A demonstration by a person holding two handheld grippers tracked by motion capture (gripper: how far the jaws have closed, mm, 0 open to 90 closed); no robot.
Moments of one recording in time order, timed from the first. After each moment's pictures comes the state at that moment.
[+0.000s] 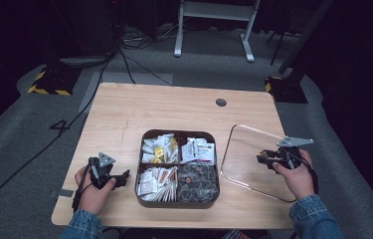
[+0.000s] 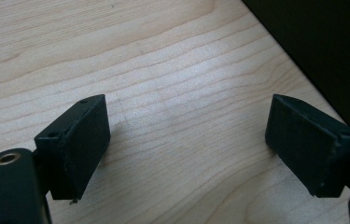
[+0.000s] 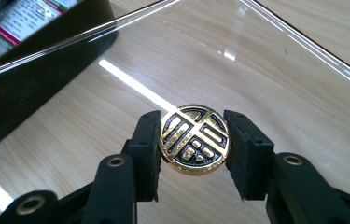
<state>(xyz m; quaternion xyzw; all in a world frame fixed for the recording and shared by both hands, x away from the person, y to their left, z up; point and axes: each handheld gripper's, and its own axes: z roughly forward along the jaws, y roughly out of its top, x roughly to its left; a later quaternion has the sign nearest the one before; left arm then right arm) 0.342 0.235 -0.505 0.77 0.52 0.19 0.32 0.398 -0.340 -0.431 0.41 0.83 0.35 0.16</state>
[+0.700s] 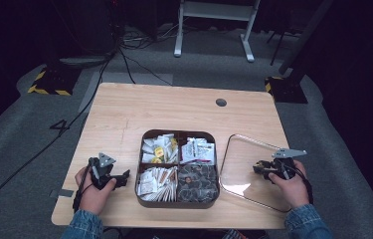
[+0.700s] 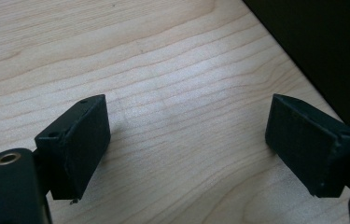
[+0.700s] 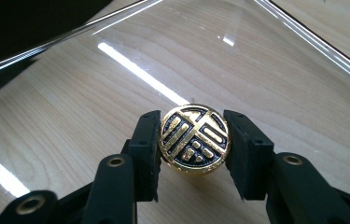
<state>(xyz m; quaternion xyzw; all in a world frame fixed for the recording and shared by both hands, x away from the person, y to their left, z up) 0.341 0.233 -0.505 0.77 0.52 0.20 0.32 0.387 -0.342 -0.474 0.41 0.83 0.35 0.14</state>
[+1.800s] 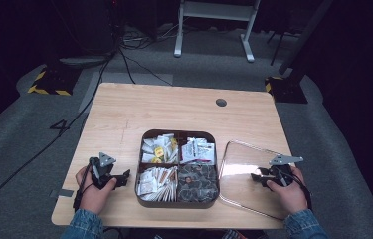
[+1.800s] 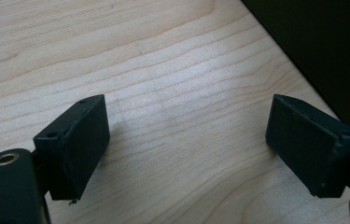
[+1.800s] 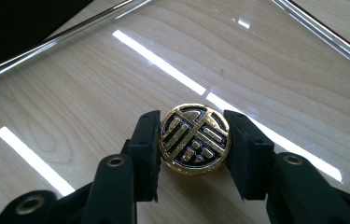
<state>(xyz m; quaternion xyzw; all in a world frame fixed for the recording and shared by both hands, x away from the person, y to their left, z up) 0.343 0.233 -0.505 0.77 0.52 0.20 0.32 0.369 -0.335 -0.484 0.41 0.84 0.34 0.12</state>
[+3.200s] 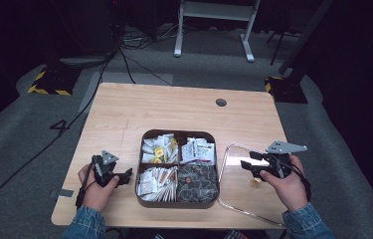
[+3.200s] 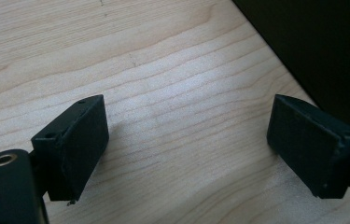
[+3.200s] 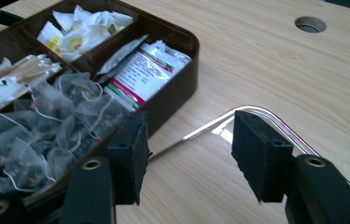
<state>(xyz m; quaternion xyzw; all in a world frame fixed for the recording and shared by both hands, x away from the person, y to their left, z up) 0.350 0.227 -0.505 0.77 0.52 0.19 0.31 0.354 -0.278 -0.393 0.37 0.82 0.41 0.15</state>
